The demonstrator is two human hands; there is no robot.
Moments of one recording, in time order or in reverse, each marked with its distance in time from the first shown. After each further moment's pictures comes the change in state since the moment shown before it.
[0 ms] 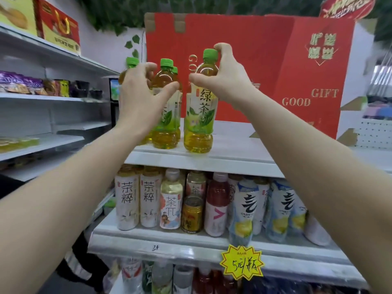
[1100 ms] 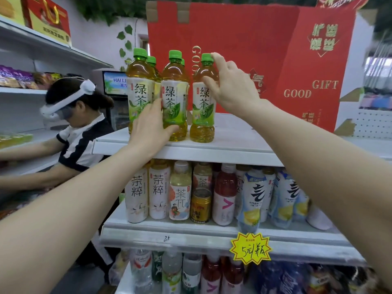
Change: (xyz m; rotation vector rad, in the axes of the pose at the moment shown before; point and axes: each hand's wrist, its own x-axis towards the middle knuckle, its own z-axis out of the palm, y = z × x) left_hand -0.031 -0.063 0.013 0.307 -0.325 0.019; right_hand 0.004 0.033 0.030 -0.555 0.084 -0.174
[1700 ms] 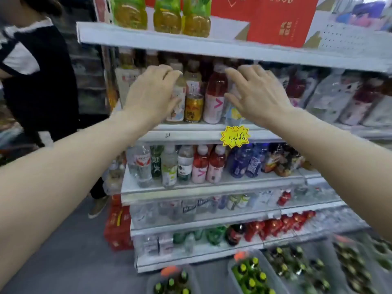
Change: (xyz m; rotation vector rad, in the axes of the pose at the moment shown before) left_hand -0.164 -0.052 0.002 0.060 -0.211 0.481; right_hand -0.263 -0.048 -0.021 -0.444 -0.312 -0.113
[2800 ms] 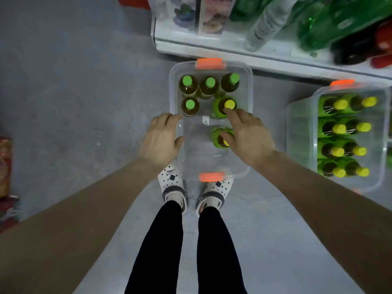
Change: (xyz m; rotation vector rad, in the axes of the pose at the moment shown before) left_hand -0.723 0.112 0.459 -0.372 -0.994 -0.798; right_hand -0.601 -0.404 0.471 0.719 -1.043 -0.007
